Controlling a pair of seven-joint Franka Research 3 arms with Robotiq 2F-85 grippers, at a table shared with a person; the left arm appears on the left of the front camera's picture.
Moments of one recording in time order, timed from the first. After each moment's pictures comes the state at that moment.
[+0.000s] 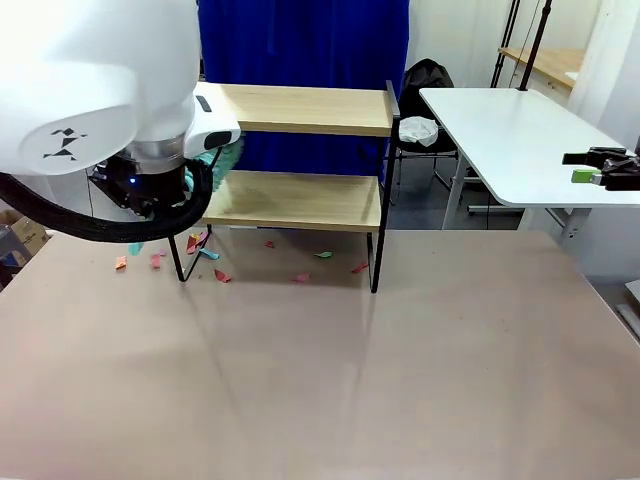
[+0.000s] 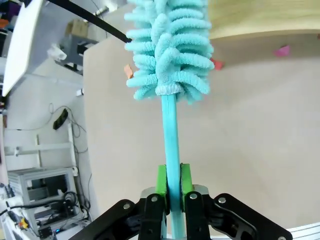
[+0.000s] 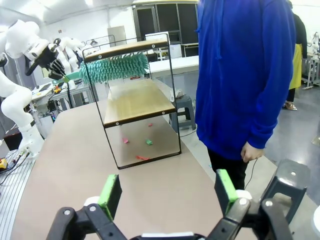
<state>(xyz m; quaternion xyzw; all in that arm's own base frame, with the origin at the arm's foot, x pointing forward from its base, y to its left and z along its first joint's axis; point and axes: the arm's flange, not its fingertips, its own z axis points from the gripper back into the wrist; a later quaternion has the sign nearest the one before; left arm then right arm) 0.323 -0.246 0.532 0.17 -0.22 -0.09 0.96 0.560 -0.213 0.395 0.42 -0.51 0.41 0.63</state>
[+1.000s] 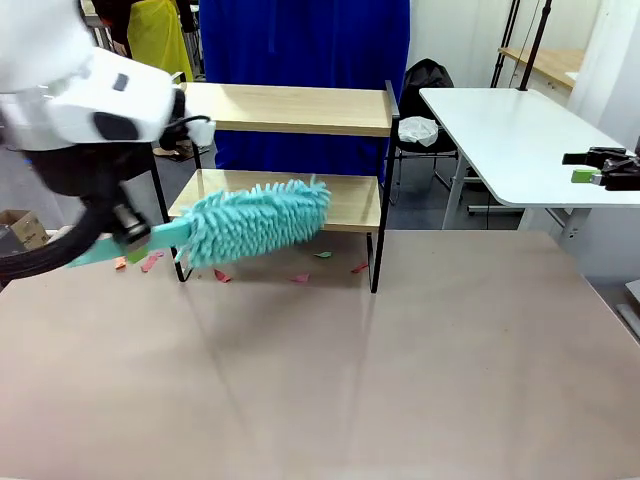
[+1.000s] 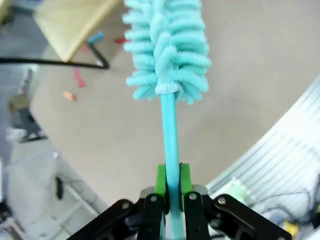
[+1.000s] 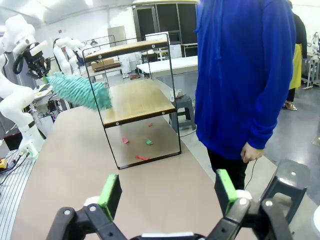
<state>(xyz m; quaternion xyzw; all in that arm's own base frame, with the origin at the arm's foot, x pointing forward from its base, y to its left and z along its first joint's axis) 0.255 -0.201 0.572 0.06 -0.13 -0.41 0.90 0.560 -0.212 0.395 0.42 -0.51 0.41 0.63</state>
